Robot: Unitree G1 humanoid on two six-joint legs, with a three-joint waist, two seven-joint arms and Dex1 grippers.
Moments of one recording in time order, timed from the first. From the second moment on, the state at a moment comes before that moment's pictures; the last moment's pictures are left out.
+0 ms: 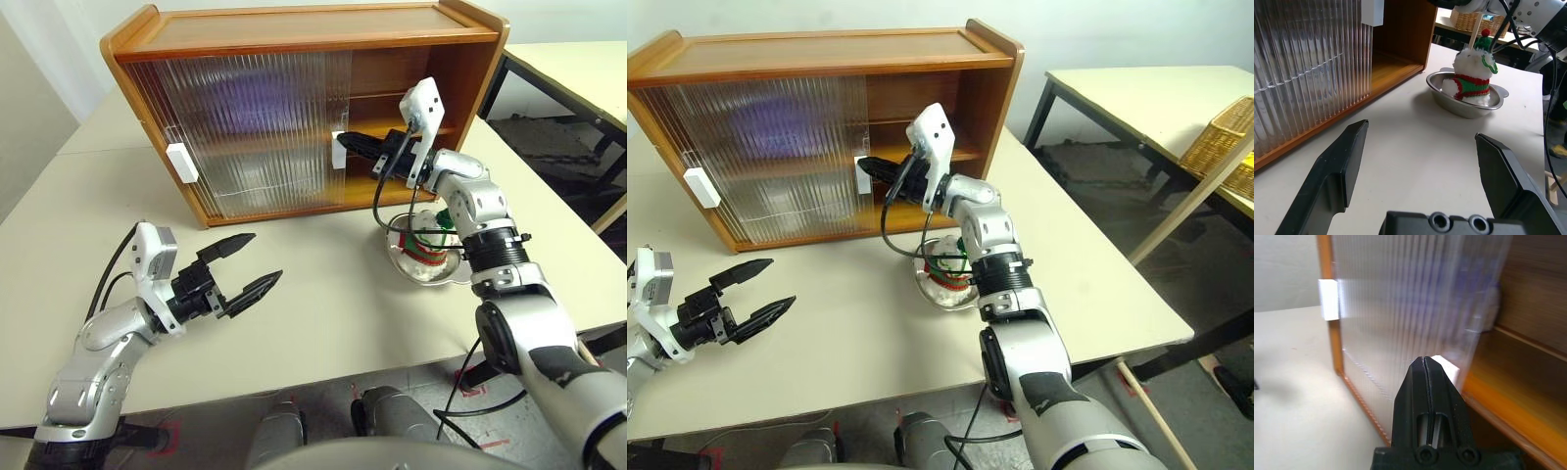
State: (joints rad) left arm 0.18 0.61 0.22 -0.33 -0.59 0.20 -0.91; right arm -0.88 -0.19 0.01 0.51 0.23 0.14 0.95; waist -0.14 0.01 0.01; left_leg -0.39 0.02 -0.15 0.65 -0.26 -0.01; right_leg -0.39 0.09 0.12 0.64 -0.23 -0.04
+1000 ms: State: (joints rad) left arm 0.17 0.61 0.23 -0.32 -0.59 0.20 -0.92; right arm -0.88 -0.30 0.07 0.57 0.17 0.08 0.97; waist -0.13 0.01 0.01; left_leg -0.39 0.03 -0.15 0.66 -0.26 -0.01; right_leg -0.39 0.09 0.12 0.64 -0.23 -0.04
